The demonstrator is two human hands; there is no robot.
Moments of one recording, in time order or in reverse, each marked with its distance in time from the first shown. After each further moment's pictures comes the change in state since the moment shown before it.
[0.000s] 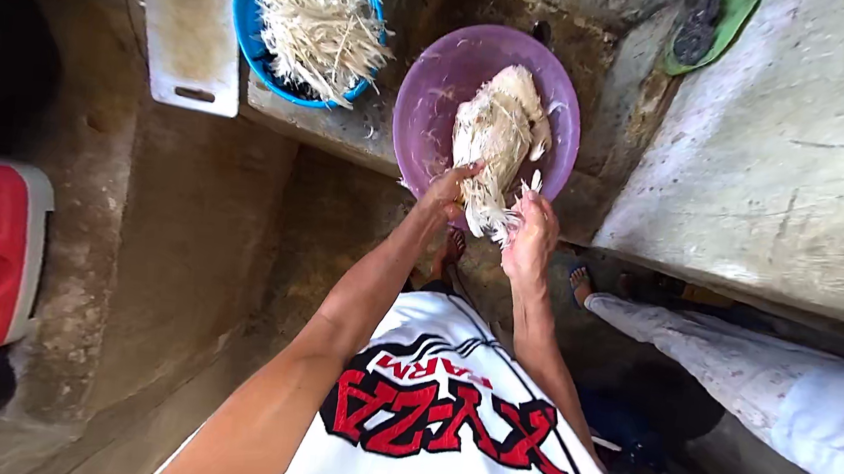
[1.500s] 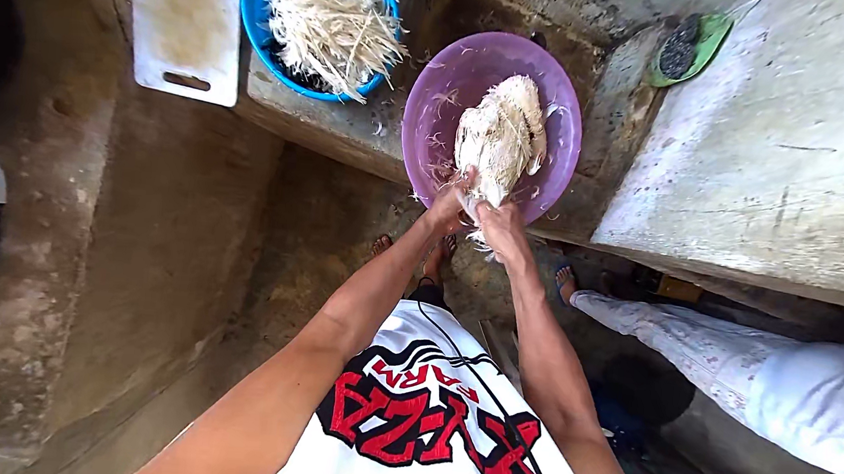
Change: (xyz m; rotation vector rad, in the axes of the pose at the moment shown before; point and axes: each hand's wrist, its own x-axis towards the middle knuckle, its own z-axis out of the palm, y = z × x) left_hand -0.011 -0.019 -0.044 0.126 -0.124 0.120; right_hand 0.000 0.026 0.049 -0.924 -0.246 0.199
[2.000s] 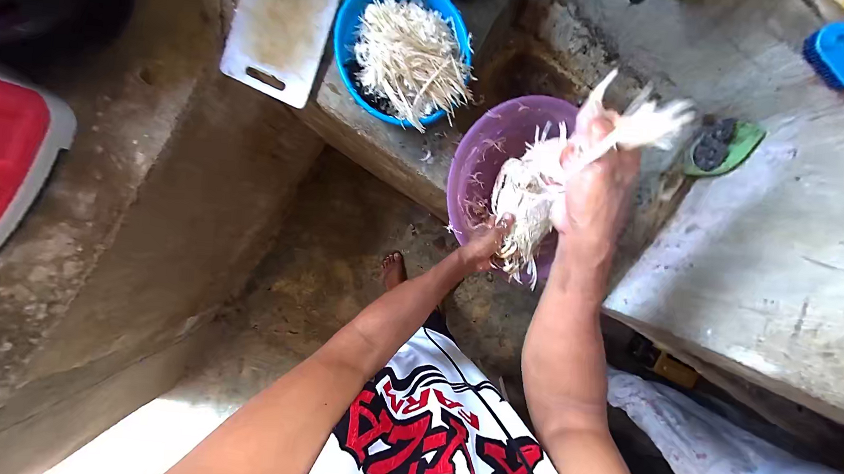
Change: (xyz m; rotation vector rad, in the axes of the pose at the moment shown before) left_hand -0.005 0.002 0.002 0.050 0.098 -0.042; right_hand 0.009 -0.169 -0.037 0.736 0.055 -0.742
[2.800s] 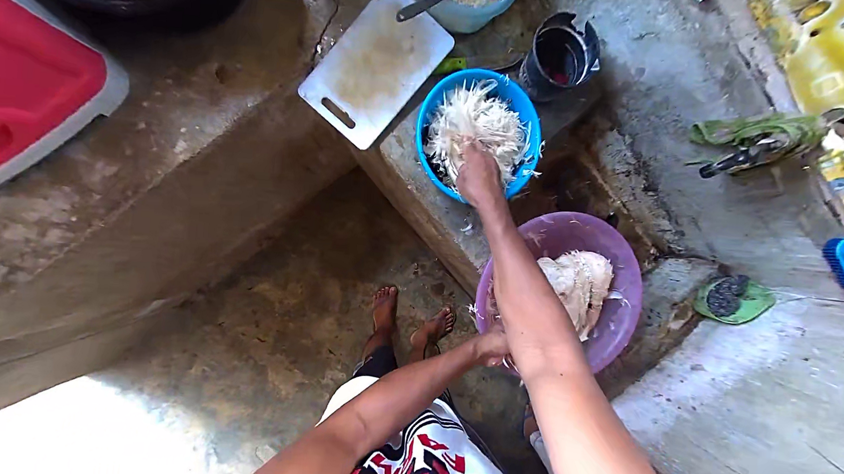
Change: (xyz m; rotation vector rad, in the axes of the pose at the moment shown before) left_hand -0.068 0.058 -0.016 -0.078 -0.036 -0.047; right_hand 0.123 0.203 0.213 -1.281 -0.772 -0.062
